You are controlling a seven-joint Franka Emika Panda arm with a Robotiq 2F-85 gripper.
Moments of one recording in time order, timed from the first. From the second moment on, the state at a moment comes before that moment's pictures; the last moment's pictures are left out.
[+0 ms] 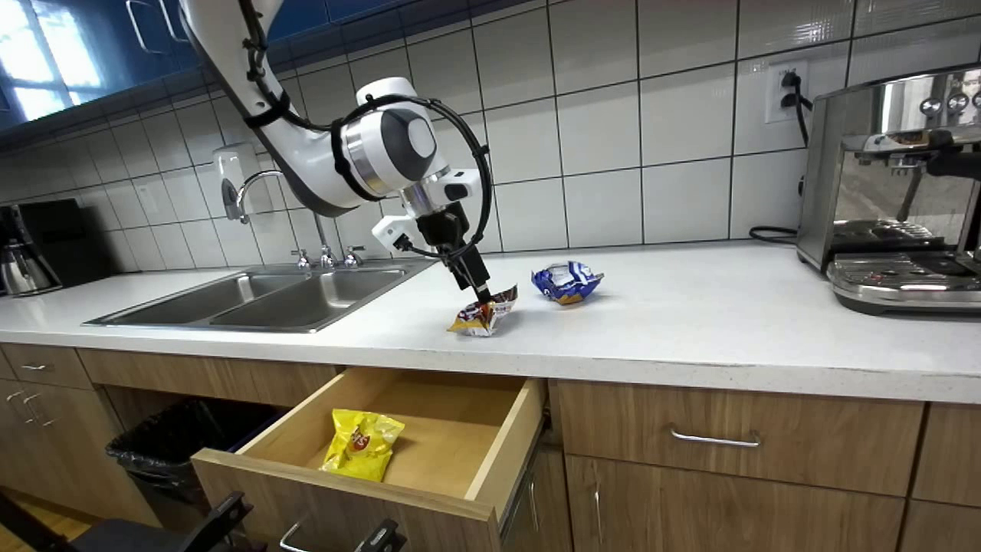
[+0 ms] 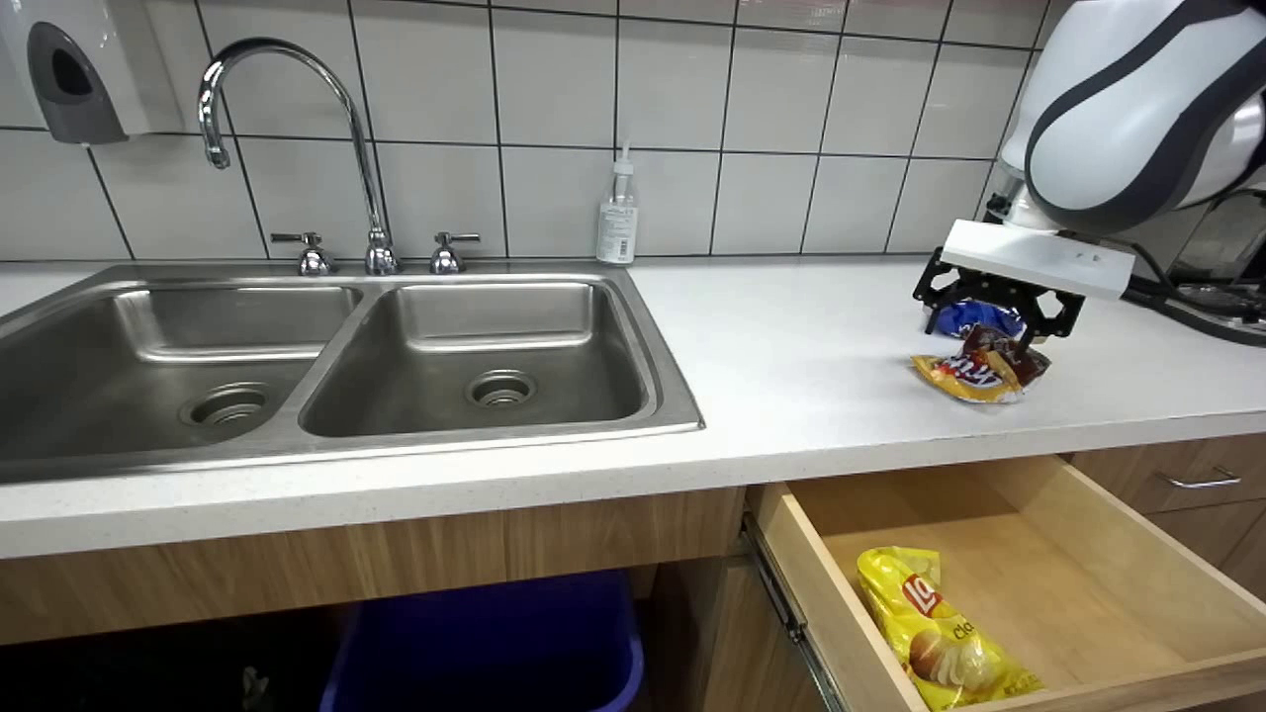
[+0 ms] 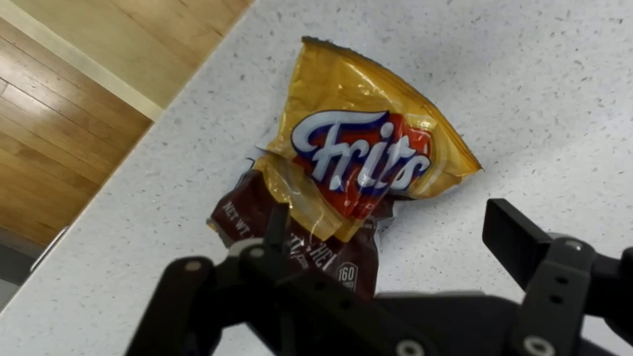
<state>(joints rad) 0.11 0.30 -0.23 -2.26 -0.25 2.79 0.88</state>
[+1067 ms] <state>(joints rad) 0.14 0.36 -0.25 -2.20 -0.24 2.79 0.90</state>
